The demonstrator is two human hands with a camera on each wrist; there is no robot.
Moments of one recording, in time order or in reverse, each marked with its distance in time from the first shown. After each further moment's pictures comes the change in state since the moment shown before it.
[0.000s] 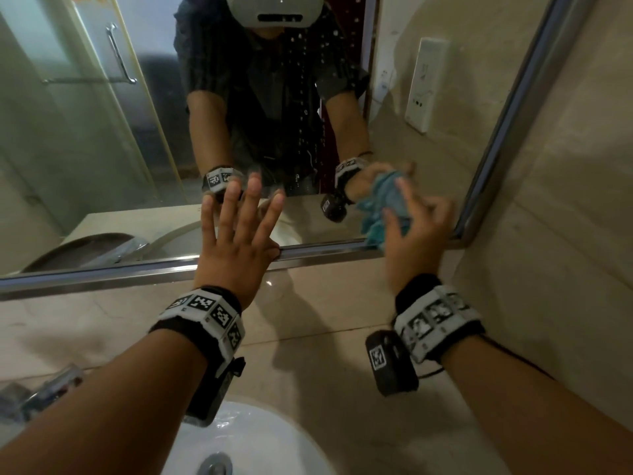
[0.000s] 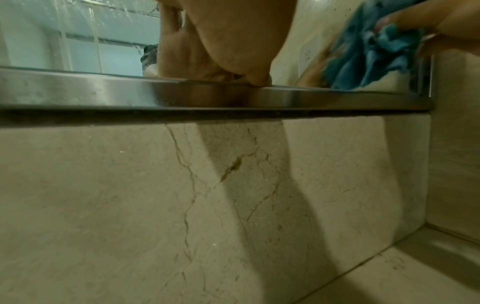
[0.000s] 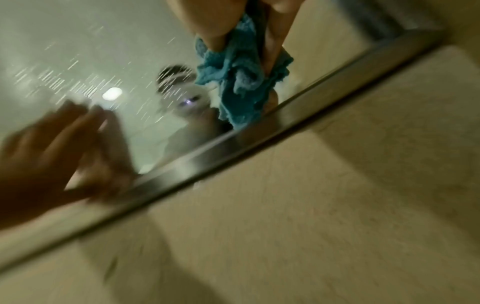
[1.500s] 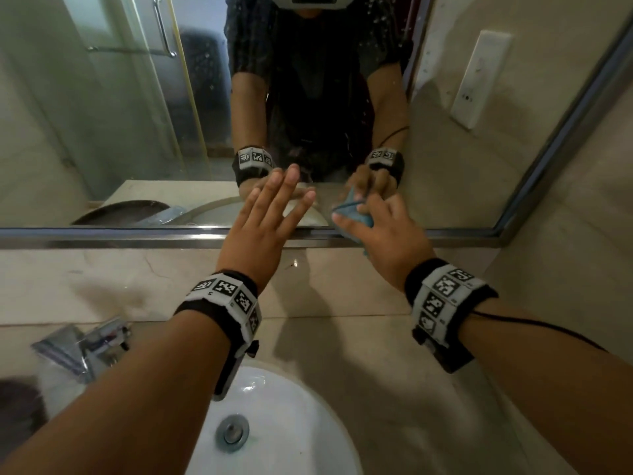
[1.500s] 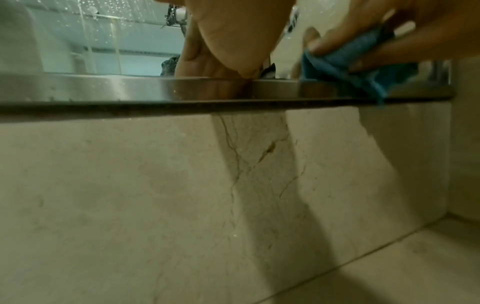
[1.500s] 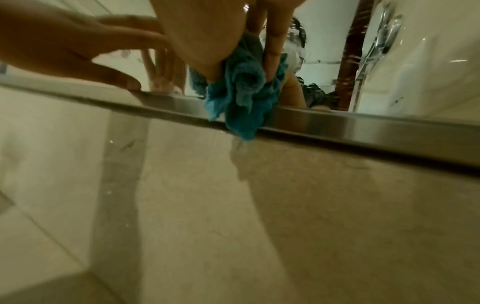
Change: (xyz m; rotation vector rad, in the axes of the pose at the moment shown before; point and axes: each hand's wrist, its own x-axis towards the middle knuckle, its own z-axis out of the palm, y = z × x) left_hand -0.022 -0.026 -0.014 -0.096 -0.071 0.081; right_hand -0.017 -0.035 0.022 -0.341 -0.532 -0.740
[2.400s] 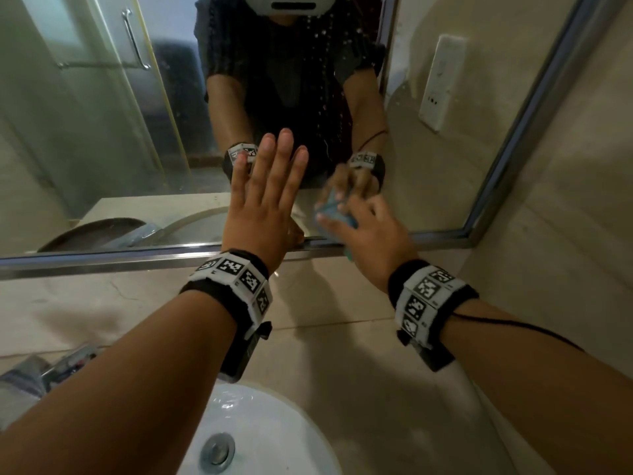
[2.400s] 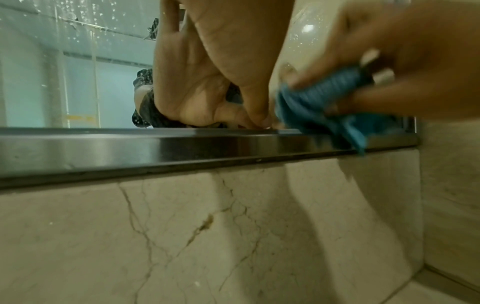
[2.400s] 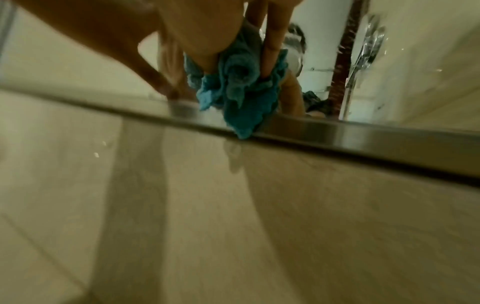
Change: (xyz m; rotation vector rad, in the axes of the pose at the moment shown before) left_hand 0.061 0.030 -0.019 0.080 0.040 -0.105; right_hand -0.004 0.022 -0.007 0.027 0.091 0.077
